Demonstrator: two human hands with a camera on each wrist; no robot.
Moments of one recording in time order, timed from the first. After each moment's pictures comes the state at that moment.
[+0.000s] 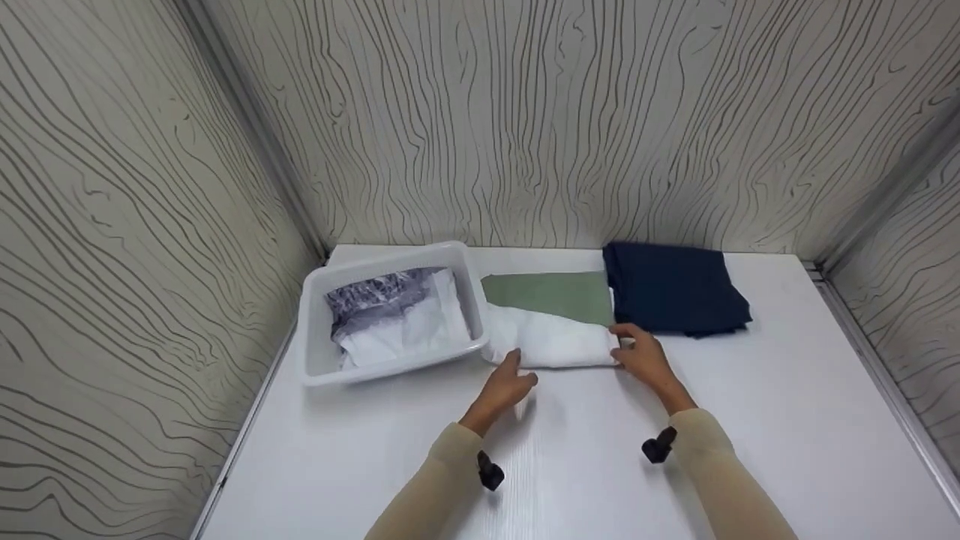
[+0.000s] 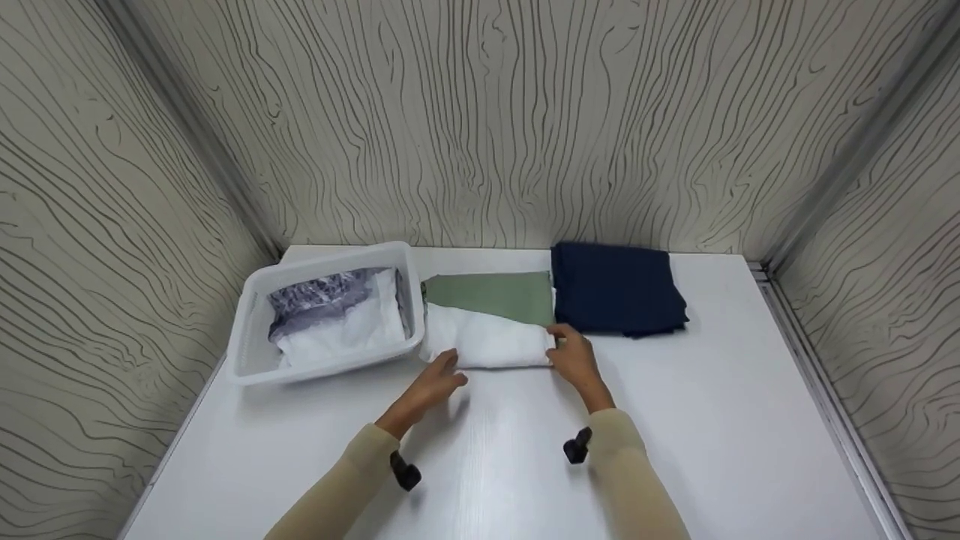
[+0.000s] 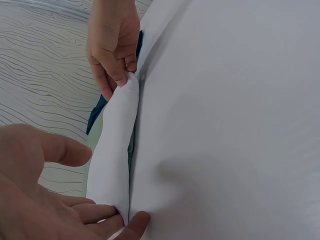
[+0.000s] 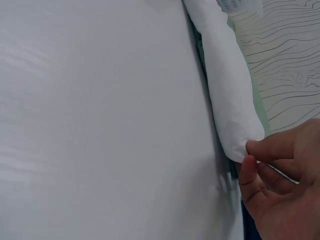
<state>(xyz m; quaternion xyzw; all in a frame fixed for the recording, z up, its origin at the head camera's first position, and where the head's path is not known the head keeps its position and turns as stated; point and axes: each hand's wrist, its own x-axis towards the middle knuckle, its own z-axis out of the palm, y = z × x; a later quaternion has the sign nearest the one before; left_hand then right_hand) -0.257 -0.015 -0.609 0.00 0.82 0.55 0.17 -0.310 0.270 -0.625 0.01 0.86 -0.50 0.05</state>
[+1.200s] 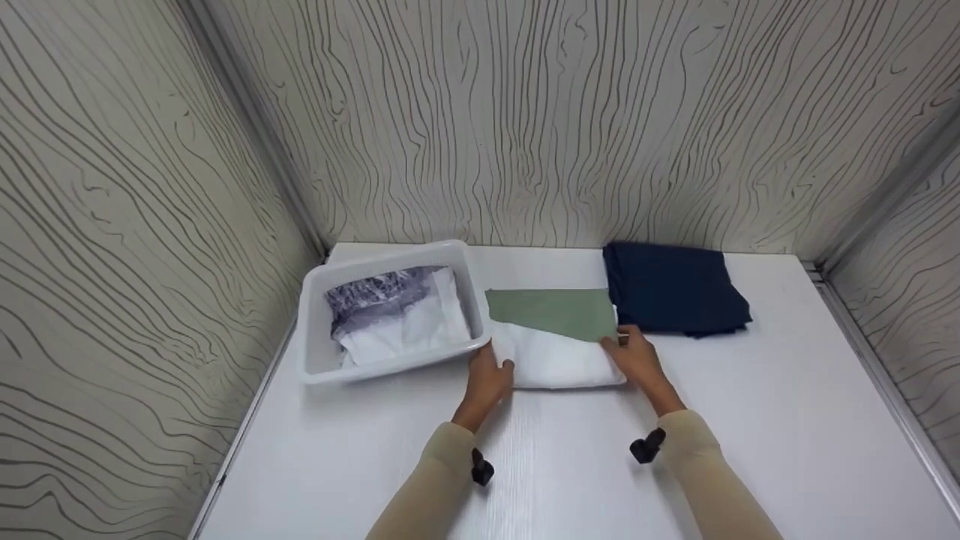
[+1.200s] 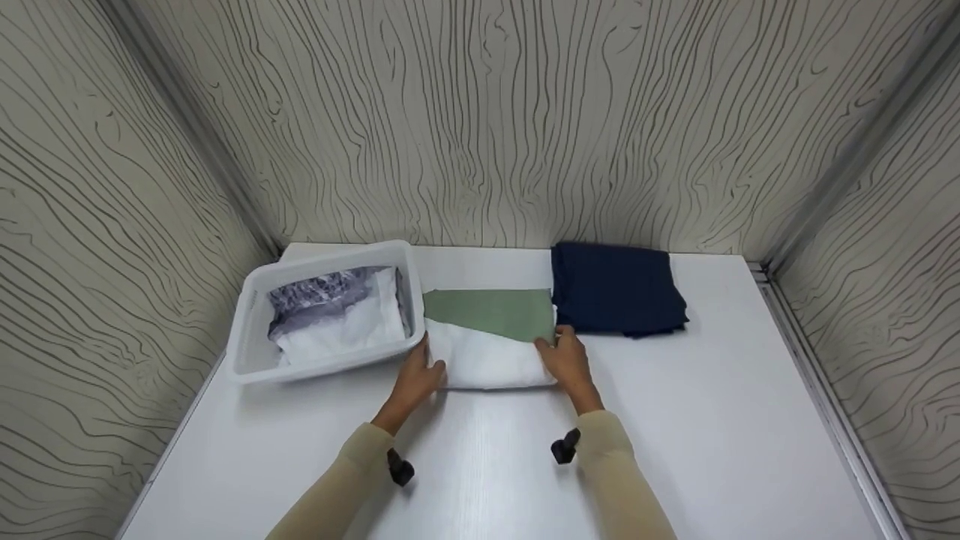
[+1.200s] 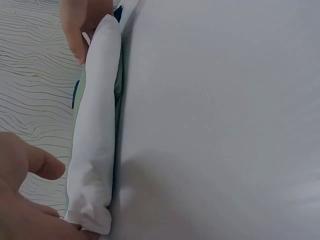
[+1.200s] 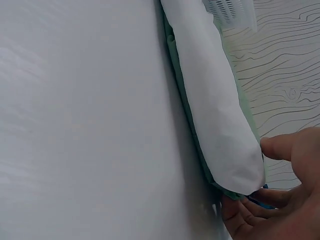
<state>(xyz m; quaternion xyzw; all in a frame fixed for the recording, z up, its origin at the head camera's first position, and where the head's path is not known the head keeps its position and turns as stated) -0.274 -0.030 -0.635 -0.01 0.86 0.51 -0.05 -0.307 0.254 -0.620 0.07 0.88 -0.46 0.08</state>
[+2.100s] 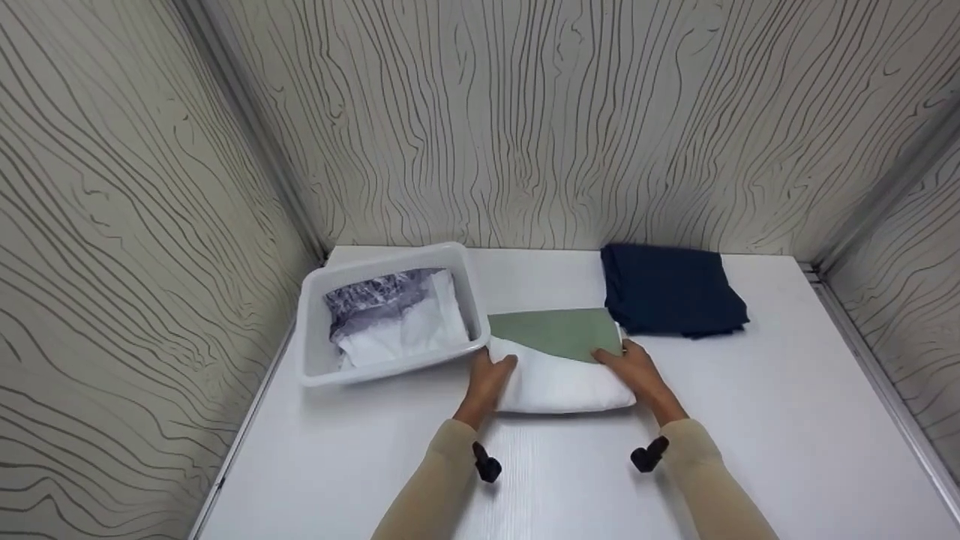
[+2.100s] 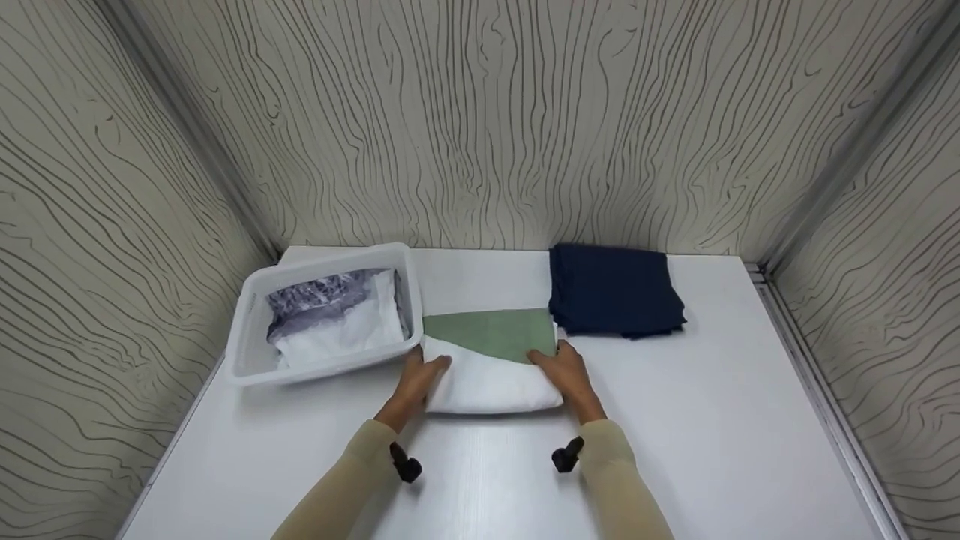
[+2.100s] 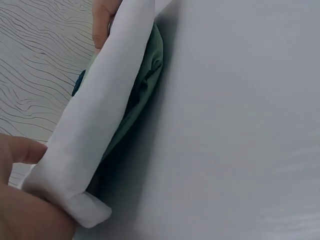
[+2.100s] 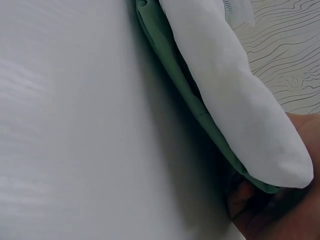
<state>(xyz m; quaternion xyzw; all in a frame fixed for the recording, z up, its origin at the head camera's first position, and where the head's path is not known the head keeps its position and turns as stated) -0.281 -0.022 -0.642 -0.07 0.72 0.69 0.00 -0.293 0.256 -0.628 0.08 0.84 -0.52 0.13</state>
